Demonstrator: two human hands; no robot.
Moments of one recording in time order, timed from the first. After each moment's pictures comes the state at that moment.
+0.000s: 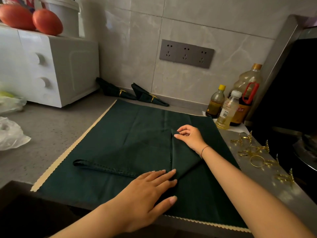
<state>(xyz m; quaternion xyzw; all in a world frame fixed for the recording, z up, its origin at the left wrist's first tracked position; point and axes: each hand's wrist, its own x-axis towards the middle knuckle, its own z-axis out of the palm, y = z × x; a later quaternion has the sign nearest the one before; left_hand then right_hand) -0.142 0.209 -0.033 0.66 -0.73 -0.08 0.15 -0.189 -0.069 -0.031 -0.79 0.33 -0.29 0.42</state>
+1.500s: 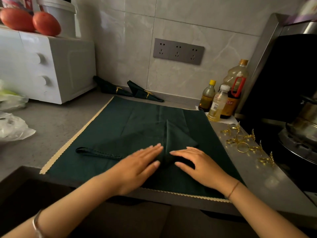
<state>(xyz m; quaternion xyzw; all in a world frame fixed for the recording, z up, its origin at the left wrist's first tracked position) -0.133 0.209 -0.027 0.69 -0.68 -0.12 0.22 -0.313 0.051 -0.013 -0.97 0.16 -0.14 0.10</state>
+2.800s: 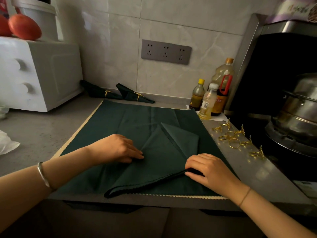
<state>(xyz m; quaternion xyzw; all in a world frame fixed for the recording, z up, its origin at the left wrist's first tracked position) -0.035 0.174 -0.010 0.48 -0.87 0.14 0.03 -0.348 0.048 -0.027 -0.97 0.09 -0.20 -0.04</state>
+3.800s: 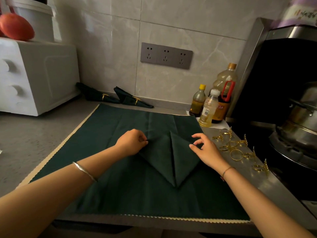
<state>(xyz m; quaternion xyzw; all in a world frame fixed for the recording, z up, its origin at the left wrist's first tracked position) -0.065 0.084 -0.011 0.80 -0.52 -0.12 0.28 -0.300 -0.054 -0.020 -0.83 0.41 -0.27 0.28</state>
